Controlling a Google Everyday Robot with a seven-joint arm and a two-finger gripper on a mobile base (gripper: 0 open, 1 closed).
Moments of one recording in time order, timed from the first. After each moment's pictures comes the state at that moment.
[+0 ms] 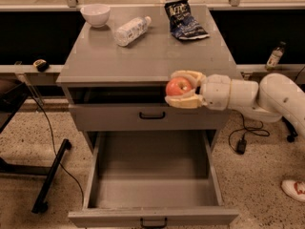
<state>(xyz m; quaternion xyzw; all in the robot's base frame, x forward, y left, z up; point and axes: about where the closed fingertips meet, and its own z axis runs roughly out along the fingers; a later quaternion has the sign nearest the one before) 0.596 -0.080 0.837 -0.50 0.54 0.32 0.60</state>
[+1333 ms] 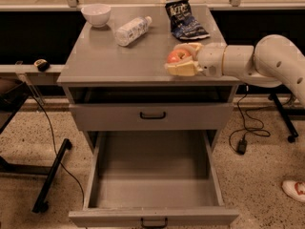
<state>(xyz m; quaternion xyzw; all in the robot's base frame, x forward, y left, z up) 0.680 -0.082 0.886 -0.47 0.63 0.26 0.57</state>
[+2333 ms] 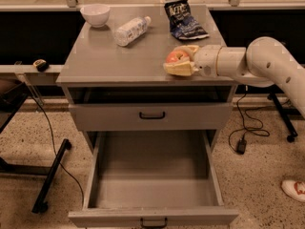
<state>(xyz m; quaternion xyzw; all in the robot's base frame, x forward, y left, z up) 0.708 -0.085 0.857 -0.44 0.66 0.25 0.55</state>
